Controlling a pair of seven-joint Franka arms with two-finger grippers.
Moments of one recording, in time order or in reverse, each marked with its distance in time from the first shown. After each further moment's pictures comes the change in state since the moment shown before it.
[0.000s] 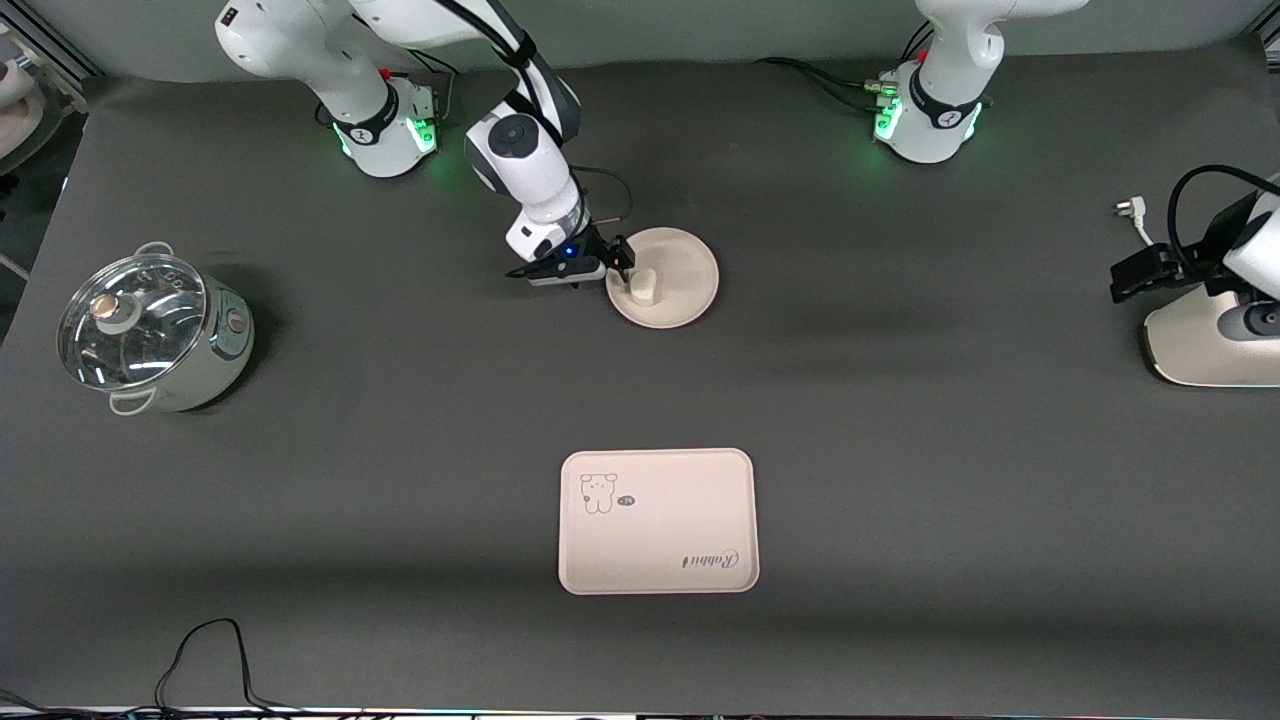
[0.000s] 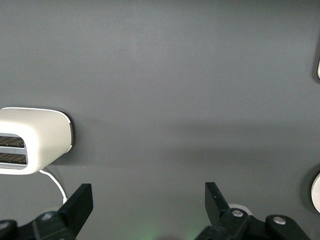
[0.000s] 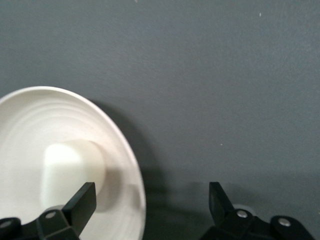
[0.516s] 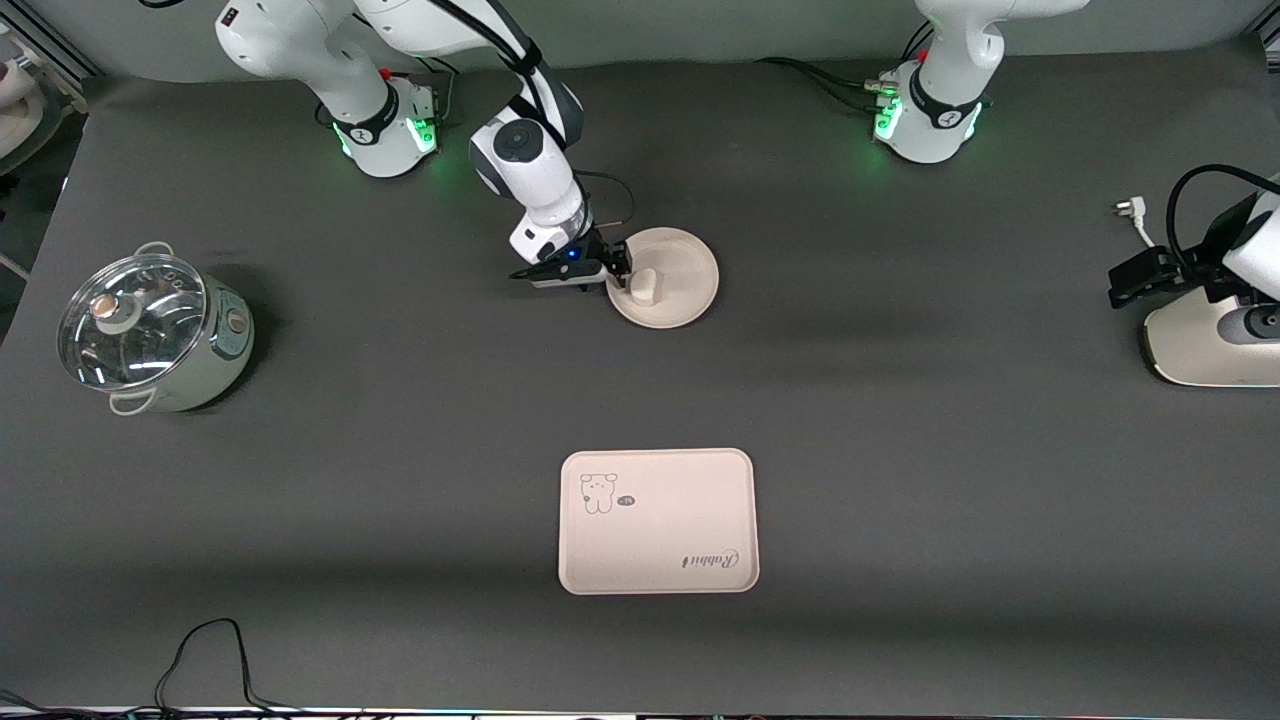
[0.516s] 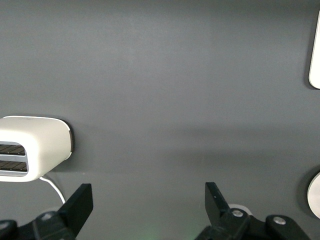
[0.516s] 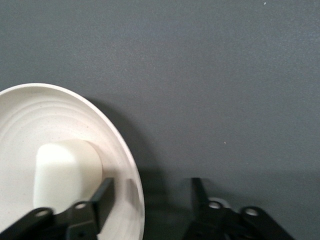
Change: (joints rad) left arm -0.013 0.011 0.001 0.040 -0.001 0.001 0.000; right arm 0.007 0.013 0.000 0.009 0.000 0.011 0.020
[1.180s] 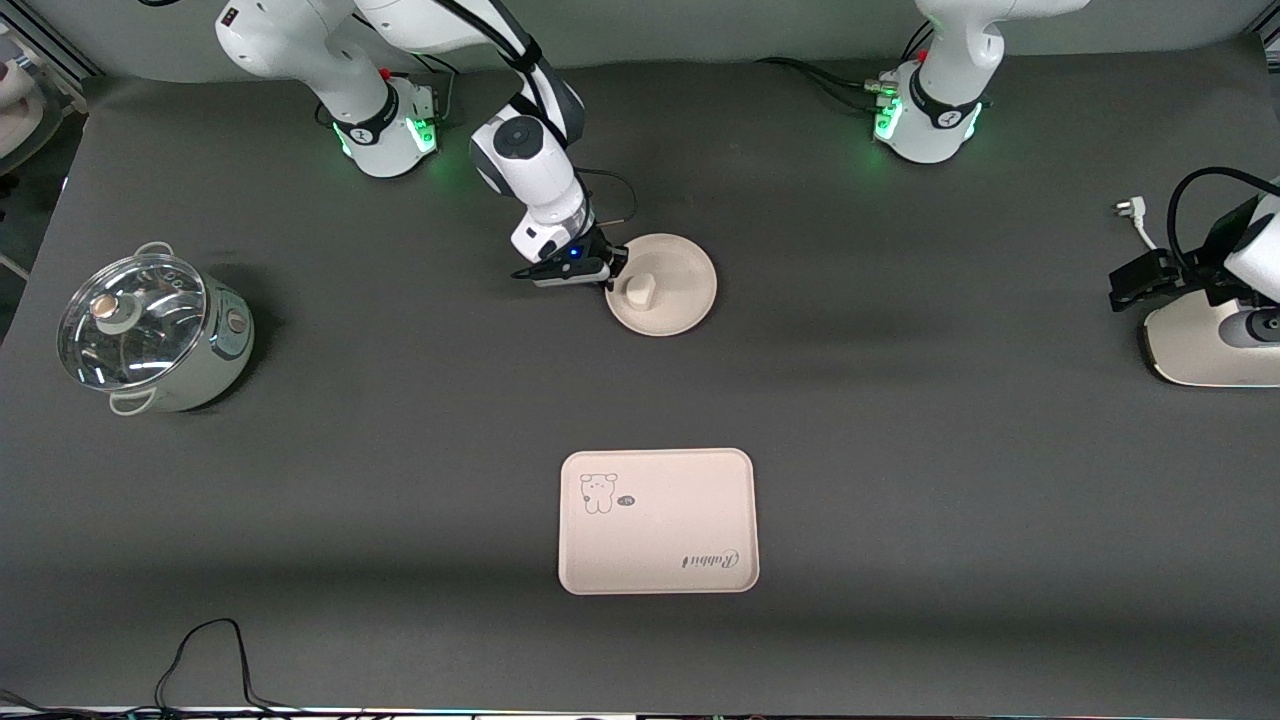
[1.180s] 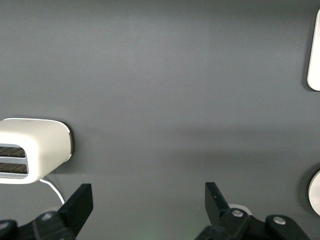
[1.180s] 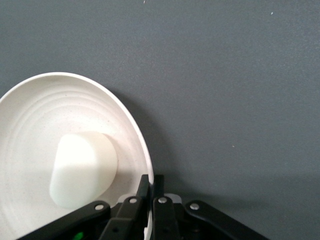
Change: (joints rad) left arm -0.002 0.007 -0.001 0.014 -0.001 0.000 0.000; right arm 0.001 -0.012 0.000 0.005 0.000 0.001 0.001
